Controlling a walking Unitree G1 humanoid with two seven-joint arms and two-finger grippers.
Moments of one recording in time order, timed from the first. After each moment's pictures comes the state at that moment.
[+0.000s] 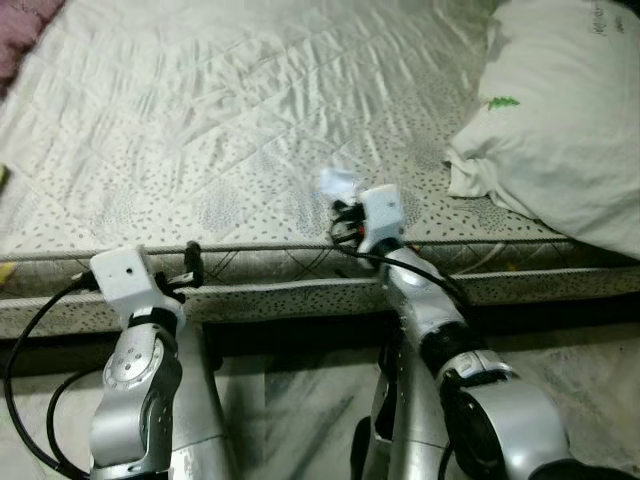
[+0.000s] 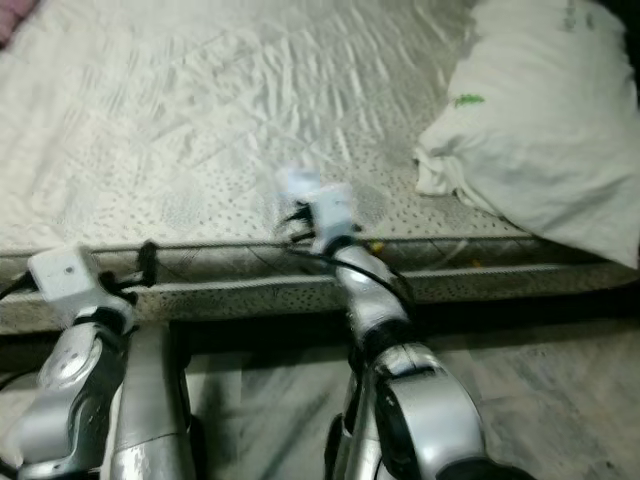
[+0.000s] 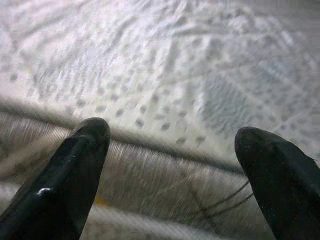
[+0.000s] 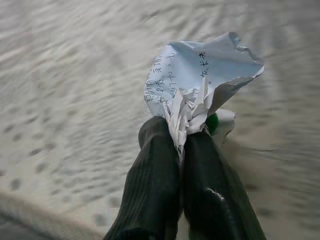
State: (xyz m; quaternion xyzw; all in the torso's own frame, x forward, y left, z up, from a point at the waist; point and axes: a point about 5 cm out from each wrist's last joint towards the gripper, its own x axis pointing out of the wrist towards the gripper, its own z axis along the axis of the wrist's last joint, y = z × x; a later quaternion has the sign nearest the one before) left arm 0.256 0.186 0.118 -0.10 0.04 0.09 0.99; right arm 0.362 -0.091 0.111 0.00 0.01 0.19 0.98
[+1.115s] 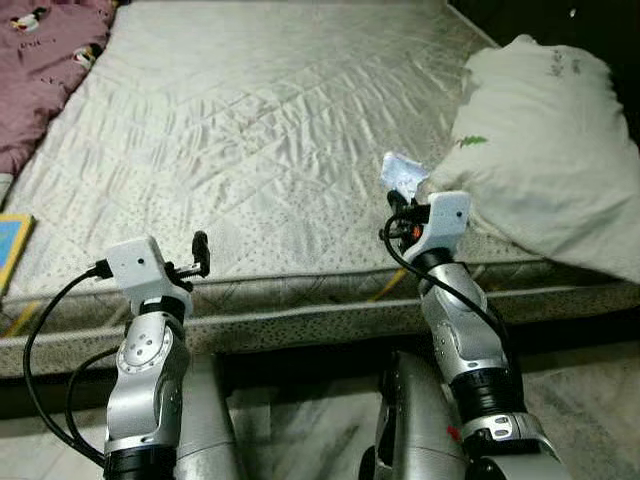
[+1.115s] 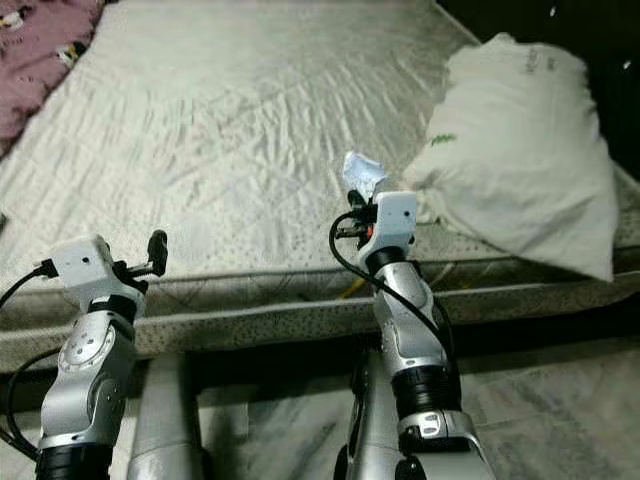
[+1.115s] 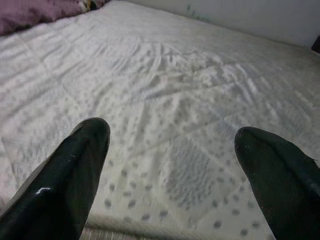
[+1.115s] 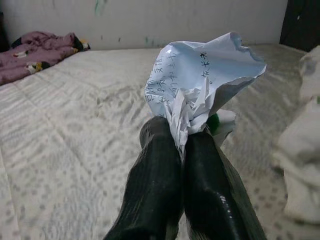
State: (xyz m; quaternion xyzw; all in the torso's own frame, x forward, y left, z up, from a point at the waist) left arm 0.274 0.185 0.110 -0.10 0.01 0.08 0.99; right arm 0.335 -0.129 0.130 0.05 -0.05 0.11 0.99
